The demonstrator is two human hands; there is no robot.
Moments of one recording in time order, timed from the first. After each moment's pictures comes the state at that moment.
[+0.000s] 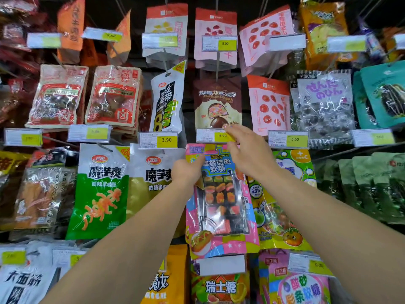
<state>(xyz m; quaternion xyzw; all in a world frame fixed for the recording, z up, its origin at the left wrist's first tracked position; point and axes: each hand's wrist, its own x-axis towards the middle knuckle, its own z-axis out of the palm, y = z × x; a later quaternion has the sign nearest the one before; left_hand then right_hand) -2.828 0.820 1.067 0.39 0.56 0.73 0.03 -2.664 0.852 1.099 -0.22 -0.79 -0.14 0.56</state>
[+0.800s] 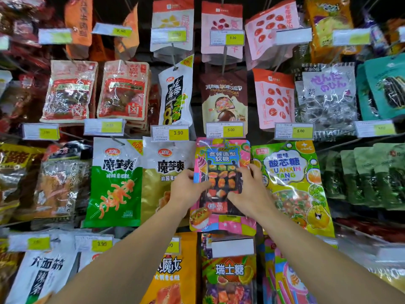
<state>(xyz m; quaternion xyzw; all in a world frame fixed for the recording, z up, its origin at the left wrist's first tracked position) -2.852 0.789 1.001 0.48 0.61 0.63 -0.02 -2.687 0.856 0.991 -0.36 -0.80 0.02 0.47</state>
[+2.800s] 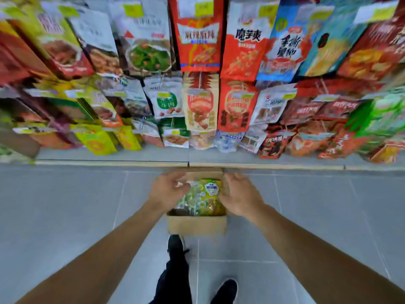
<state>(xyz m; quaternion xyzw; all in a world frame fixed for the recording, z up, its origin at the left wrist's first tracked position) -3.013 0.171 0.462 0.34 0.82 0.29 0.37 -2.829 0.277 0.449 -0.46 -0.84 0.27 -0.10</state>
